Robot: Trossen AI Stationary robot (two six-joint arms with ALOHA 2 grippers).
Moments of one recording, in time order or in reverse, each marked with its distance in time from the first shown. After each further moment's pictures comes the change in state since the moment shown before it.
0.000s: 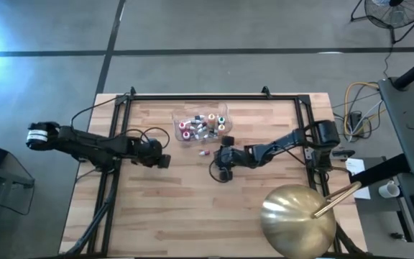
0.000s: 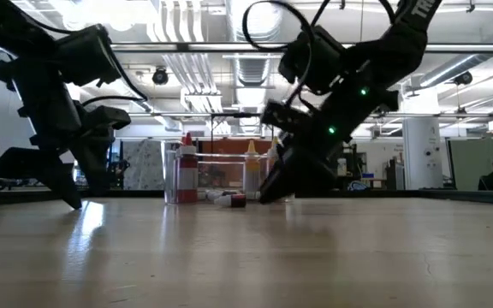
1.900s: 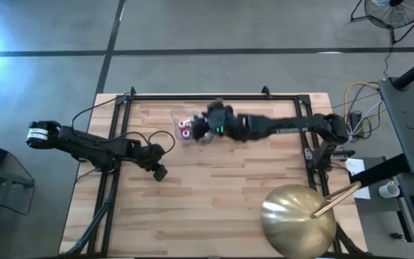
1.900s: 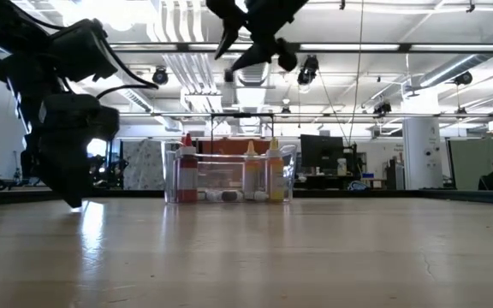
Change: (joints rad) left arm -0.058 0.000 -0.001 0.020 0.087 0.454; right arm -0.062 -0.088 0.644 -0.468 0.310 0.846
